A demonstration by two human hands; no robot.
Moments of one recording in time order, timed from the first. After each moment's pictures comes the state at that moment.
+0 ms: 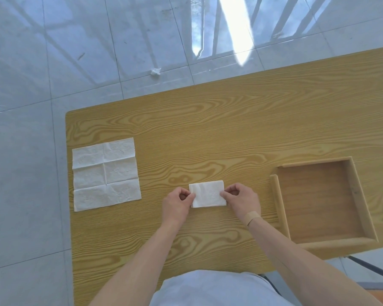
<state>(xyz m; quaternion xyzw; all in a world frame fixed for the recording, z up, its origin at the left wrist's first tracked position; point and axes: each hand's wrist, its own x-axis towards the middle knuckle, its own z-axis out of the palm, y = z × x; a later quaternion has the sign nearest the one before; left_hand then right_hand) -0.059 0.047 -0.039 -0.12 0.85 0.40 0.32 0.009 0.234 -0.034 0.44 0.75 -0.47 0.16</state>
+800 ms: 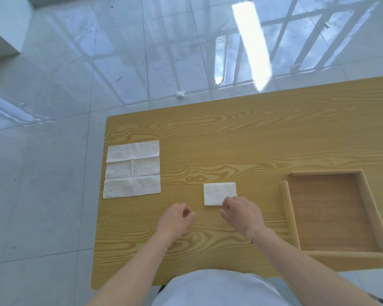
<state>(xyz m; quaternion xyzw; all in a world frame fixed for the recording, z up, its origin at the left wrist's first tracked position) -0.028 -0.011 -0.005 0.04 0.91 0.21 0.36 0.032 0.203 -0.015 0.10 0.95 -0.22 0.19</state>
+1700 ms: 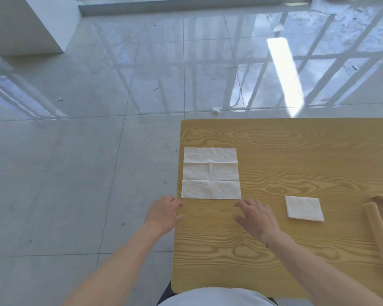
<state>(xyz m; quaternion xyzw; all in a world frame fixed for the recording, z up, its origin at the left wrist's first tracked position) -0.116 -0.302 0.001 0.20 0.95 0.08 0.24 -0.038 -0.011 0.001 0.02 0.97 -0.12 0.19</state>
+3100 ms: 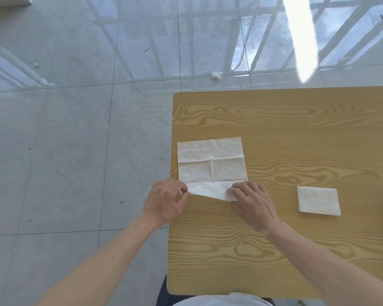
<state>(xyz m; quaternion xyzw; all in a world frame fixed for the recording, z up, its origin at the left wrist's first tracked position) -0.140 -0.280 -0.028 0.25 0.93 0.25 0.09 -0.065 -0.010 -0.040 -0.08 0.99 -0.15 0.01</state>
